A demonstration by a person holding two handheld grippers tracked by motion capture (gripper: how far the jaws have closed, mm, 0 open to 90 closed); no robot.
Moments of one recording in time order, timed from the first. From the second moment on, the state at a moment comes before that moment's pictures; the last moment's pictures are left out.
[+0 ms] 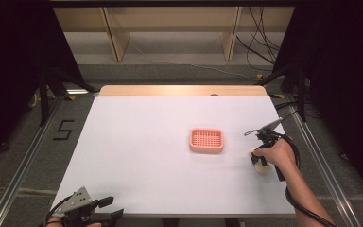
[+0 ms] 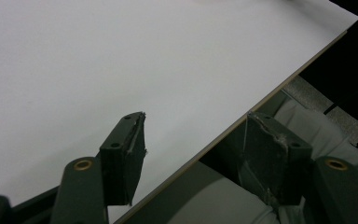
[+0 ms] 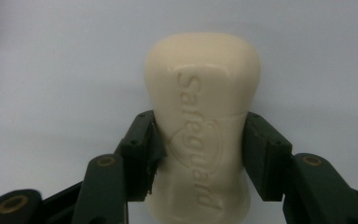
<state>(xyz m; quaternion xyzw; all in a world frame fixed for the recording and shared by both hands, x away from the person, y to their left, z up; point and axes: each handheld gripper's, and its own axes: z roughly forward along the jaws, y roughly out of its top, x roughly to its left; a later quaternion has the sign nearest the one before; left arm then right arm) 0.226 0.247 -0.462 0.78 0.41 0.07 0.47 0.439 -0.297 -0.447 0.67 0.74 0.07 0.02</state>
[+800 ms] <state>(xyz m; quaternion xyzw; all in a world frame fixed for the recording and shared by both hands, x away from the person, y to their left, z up) 0.227 0.248 -0.463 0.78 0.41 0.07 0.47 0.425 -0.310 -0.439 0.44 0.89 0.09 0.07</state>
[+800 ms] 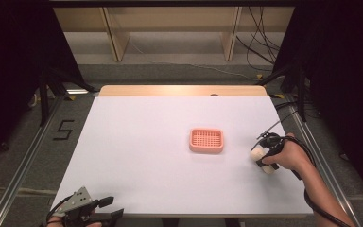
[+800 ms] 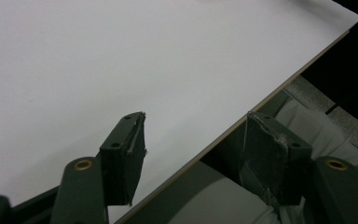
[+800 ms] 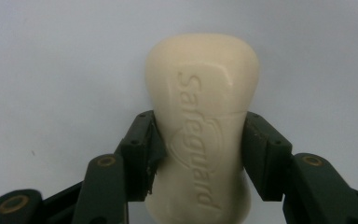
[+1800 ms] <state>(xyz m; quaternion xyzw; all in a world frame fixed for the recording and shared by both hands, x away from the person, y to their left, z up) 0.226 0.248 -0.465 0.78 0.41 0.07 0.47 0.424 -0.290 -0.416 0.24 0.96 0.10 0.05</state>
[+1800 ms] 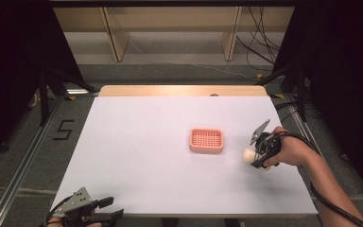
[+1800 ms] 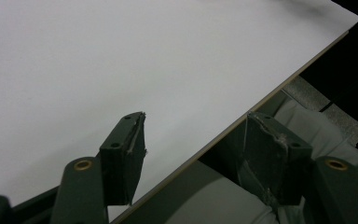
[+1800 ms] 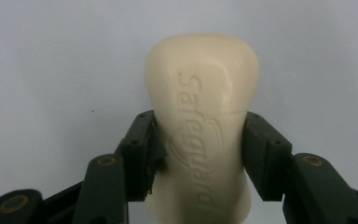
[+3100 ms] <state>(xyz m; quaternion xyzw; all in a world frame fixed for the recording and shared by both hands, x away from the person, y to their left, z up) 0.222 0.250 -0.465 0.78 0.42 0.07 0.47 0.454 -0.247 -0.395 0.17 0.98 0.09 0.05</state>
